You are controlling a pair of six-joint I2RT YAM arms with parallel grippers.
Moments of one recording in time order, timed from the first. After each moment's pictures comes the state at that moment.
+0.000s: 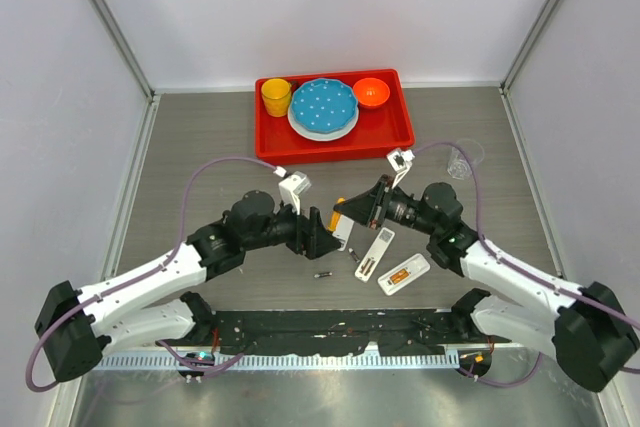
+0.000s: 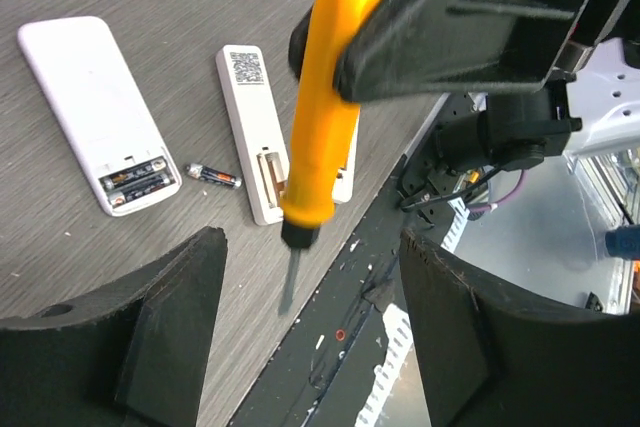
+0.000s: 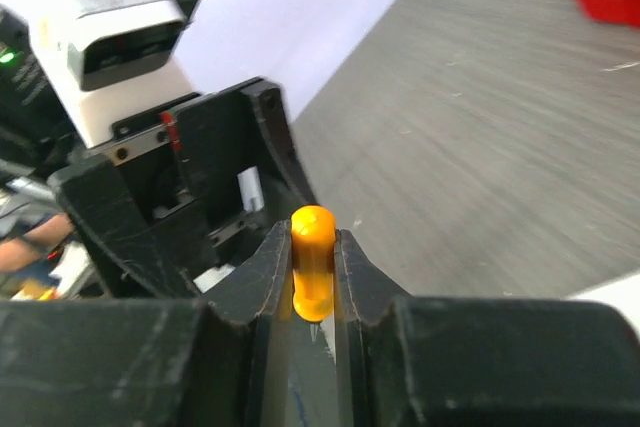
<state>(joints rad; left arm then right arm) -0.90 1.00 0.66 -0.04 0.26 -0.56 0.63 1.05 0.46 0.65 -0.56 0.80</state>
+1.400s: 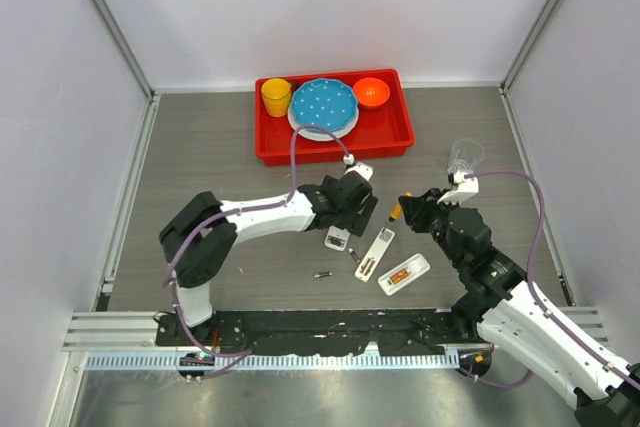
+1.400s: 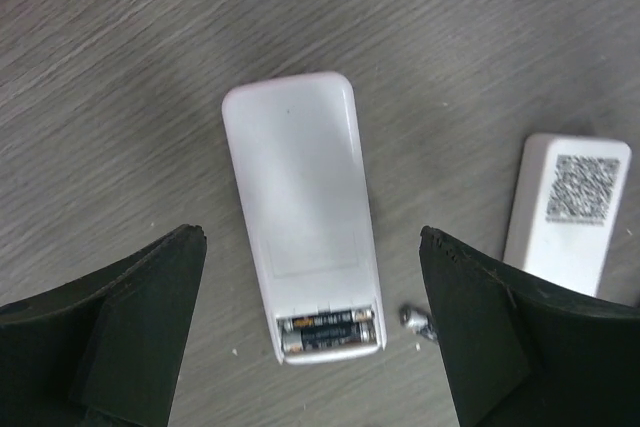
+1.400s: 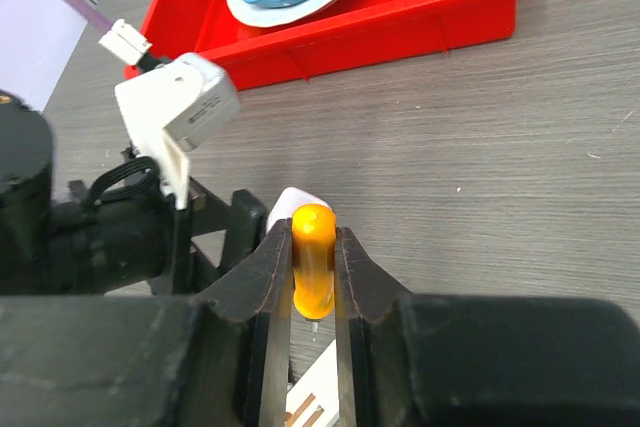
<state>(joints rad) -0.99 1.81 1.22 -0.36 -0.28 -0.40 0.63 0.53 0.42 -0.11 0.30 0.53</state>
